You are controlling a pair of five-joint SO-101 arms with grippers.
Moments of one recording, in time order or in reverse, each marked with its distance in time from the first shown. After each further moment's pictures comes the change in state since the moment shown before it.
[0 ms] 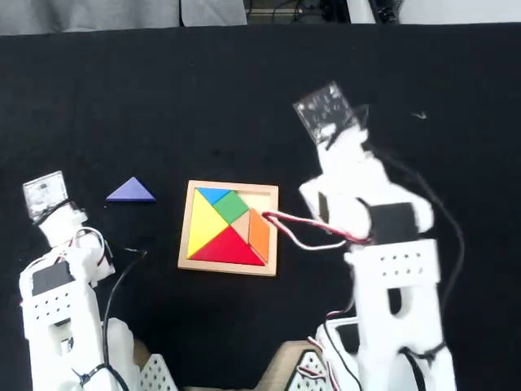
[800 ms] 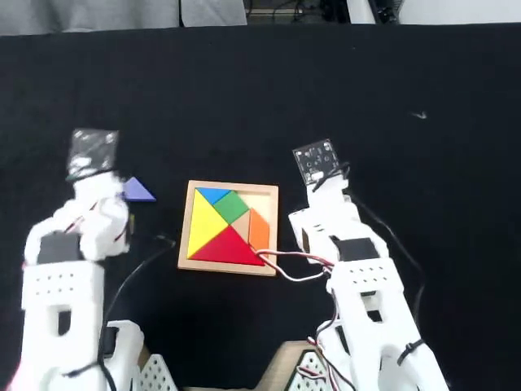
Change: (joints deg) left arm 16.6 6.2 -20.8 10.2 -10.8; right arm -0.1 -0.7 34.7 -36.4 -7.0
